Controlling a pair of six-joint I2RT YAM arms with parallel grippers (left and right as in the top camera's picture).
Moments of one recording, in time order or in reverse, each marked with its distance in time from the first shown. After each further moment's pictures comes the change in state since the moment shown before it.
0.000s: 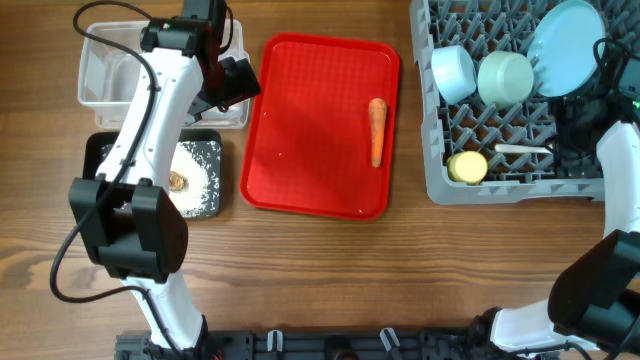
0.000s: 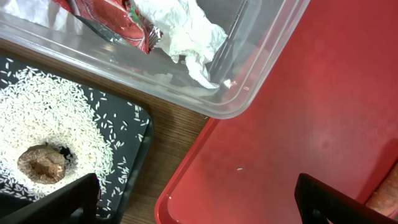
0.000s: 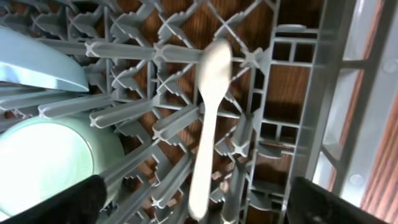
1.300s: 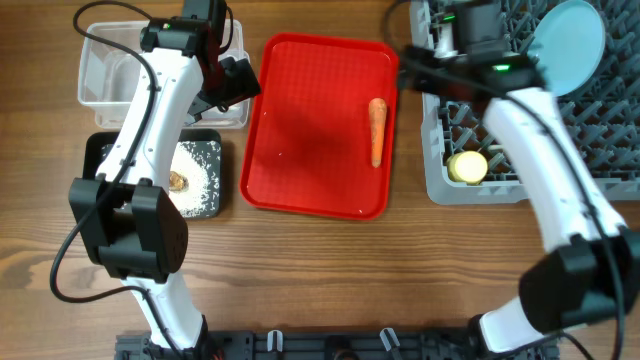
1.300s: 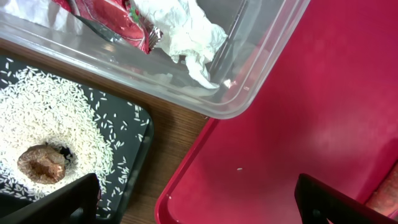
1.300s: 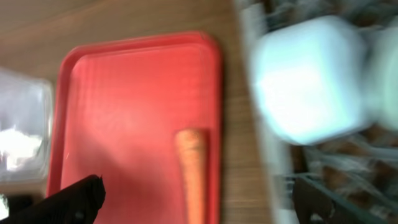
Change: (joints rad) left arm 0.000 0.000 0.000 0.000 0.000 0.000; right arm 0.543 0.043 0.241 0.061 -0.112 -0.716
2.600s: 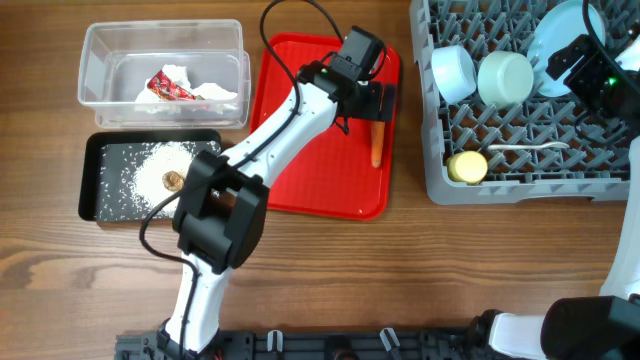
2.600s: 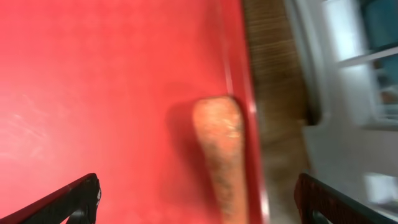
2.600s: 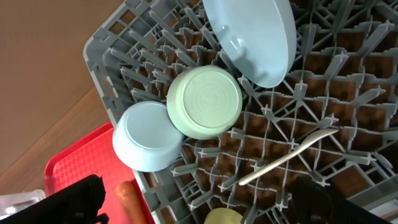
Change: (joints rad) left arm -0.455 0.217 -0.002 0.532 0.066 0.198; right arm -0.520 -0.171 0.033 -0.148 -0.155 -0.007
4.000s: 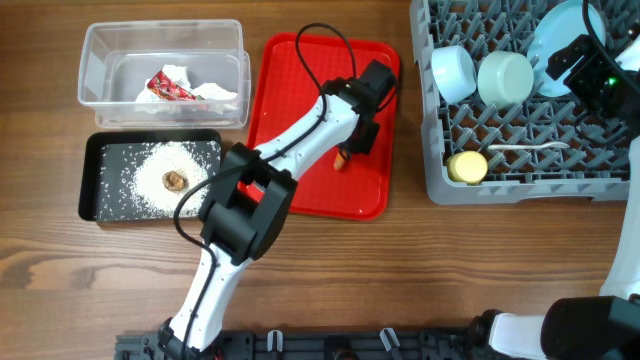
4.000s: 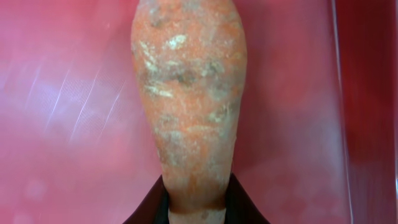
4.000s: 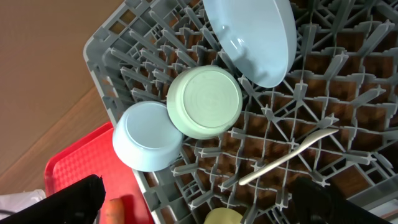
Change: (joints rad) left arm -0.056 0.106 0.018 -0.236 -0.112 0.122; right arm 0.000 0.000 0.000 -0.001 0.000 0.000
